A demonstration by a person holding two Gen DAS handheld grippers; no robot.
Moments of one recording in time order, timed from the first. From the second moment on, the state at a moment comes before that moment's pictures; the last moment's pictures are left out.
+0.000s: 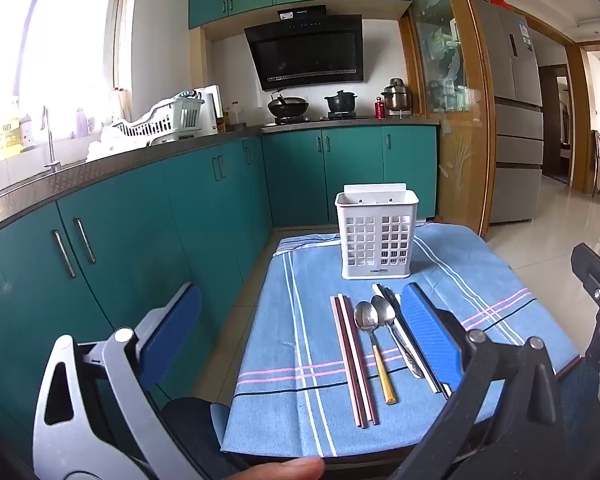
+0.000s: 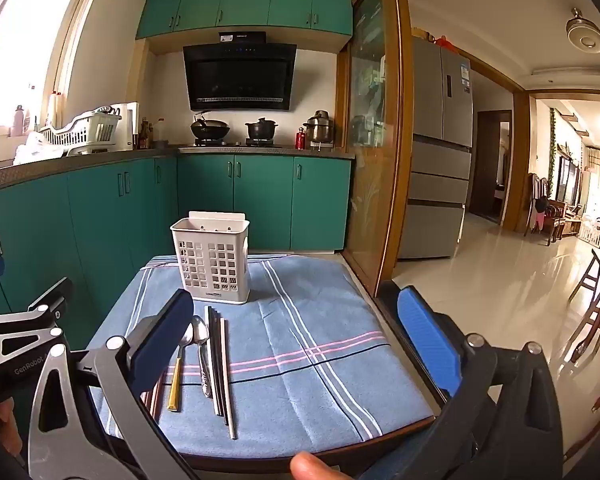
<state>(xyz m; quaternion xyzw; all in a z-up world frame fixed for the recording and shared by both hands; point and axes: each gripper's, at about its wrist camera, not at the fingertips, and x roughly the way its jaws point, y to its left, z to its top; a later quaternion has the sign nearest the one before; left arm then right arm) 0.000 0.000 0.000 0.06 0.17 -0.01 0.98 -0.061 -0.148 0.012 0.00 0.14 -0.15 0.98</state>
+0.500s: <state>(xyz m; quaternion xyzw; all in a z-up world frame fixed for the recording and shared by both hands) -0.001 -0.001 0.000 0.06 0.18 -0.01 0.98 -0.059 -0.150 0.013 0.00 0.14 -0.15 0.98</state>
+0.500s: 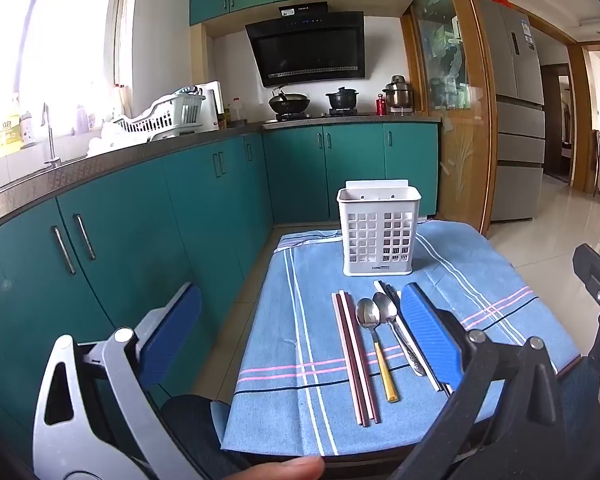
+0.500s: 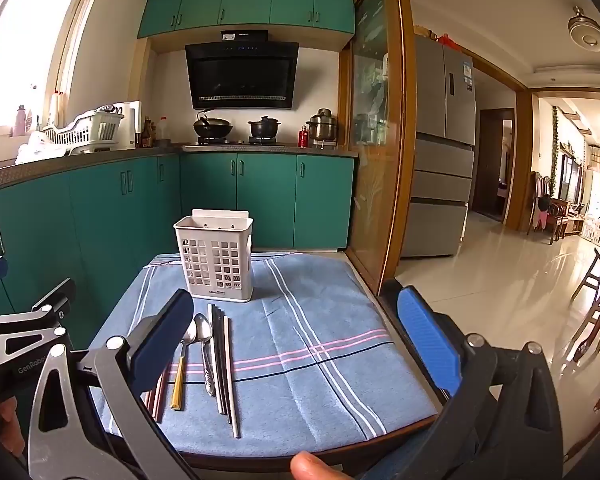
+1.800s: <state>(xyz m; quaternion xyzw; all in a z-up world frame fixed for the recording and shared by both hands) 0.004 0.002 -0.003 0.06 0.18 -0.01 0.98 -0.060 -0.147 0.009 0.01 0.14 -0.13 0.98</state>
